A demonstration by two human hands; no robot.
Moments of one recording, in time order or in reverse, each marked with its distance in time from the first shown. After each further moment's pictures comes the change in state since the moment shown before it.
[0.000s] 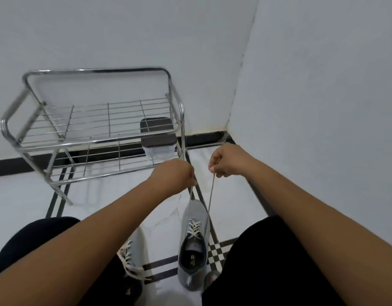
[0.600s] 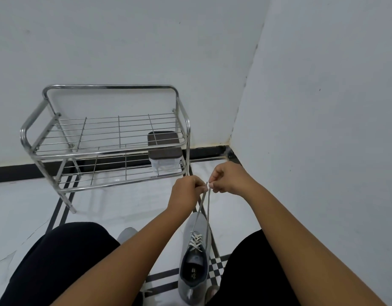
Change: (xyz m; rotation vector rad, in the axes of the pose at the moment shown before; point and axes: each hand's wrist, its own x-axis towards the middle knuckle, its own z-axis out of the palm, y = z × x) left_hand 0.006 0.009 0.041 -0.655 0.319 -0.142; right_hand -0.012 -0.008 0.015 0.089 0.097 -0.030
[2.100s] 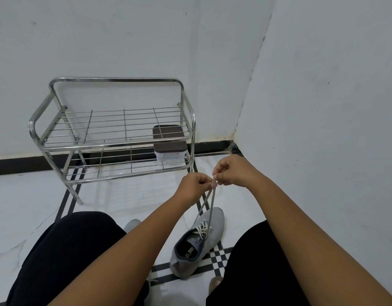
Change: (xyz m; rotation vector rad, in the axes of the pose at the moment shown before) left_hand 0.007 -0.020 0.008 -0.322 -0.166 -0.025; right_hand 0.000 -0.001 0.002 0.033 -0.016 -0.037
